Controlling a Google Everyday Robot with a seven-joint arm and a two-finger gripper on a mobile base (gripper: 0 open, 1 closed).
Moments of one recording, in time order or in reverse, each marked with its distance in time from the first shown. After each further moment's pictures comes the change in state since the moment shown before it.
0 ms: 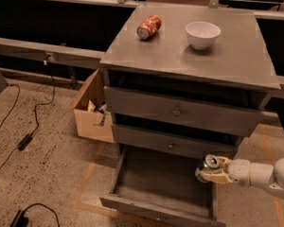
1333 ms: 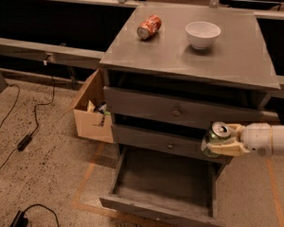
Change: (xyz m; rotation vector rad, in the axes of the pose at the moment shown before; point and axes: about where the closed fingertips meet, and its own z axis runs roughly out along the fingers) arm -0.180 0.041 -0.070 -0.010 0.038 -0.101
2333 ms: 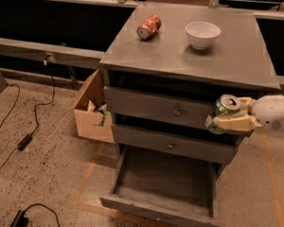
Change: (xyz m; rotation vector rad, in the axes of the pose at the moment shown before) arm -0.097 -0.012 -0.039 -0.004 -0.066 -0.028
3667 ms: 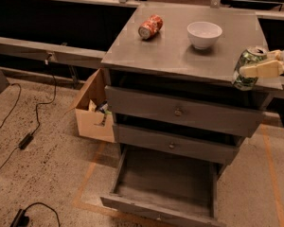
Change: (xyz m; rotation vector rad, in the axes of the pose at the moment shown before) arm -0.068 -0.126 -0.066 0.119 0.072 0.146
